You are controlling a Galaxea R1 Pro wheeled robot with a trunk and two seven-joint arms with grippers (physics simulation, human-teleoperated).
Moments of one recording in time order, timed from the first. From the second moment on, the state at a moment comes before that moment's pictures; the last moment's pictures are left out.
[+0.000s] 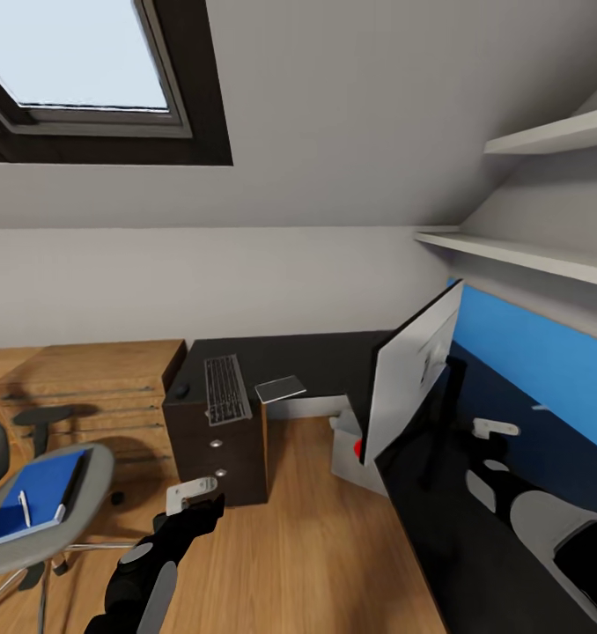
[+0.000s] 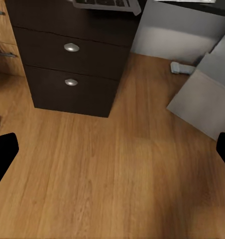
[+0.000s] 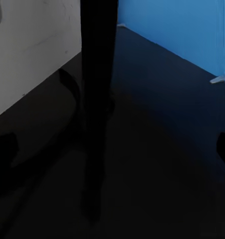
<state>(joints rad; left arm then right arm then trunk) -0.11 -0.09 -0.04 -1.51 0.23 0.56 0.24 -0.94 -0.24 0.65 -0.06 -0.77 -0.34 -0.17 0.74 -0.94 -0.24</state>
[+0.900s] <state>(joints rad) -0.11 -0.09 -0.04 -1.51 0.23 0.56 0.24 -0.94 -0.31 0.64 -0.06 -0.77 -0.26 -0.25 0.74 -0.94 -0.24</state>
